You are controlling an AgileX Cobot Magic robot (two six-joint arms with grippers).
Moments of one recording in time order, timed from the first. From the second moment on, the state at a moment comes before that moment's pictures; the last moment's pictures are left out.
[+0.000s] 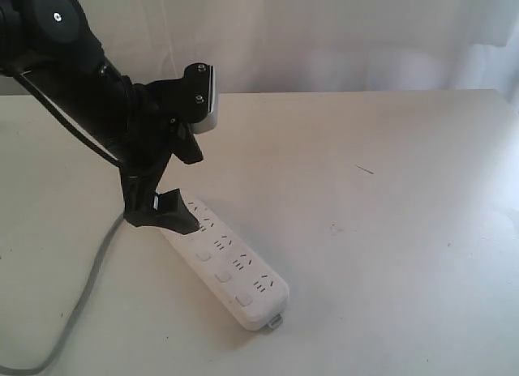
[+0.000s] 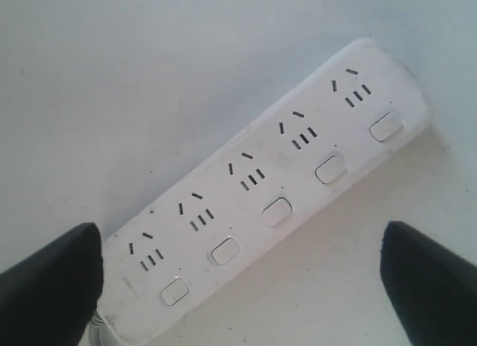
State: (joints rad) left arm -0.39 1.66 -1.30 -0.41 0.92 1.29; right arm 0.03 0.01 0.00 -0.03 0.37 -0.07
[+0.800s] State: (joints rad) left arm -0.39 1.66 -1.30 -0.39 0.83 1.25; right arm 0.03 0.01 0.00 -0.03 0.37 -0.07
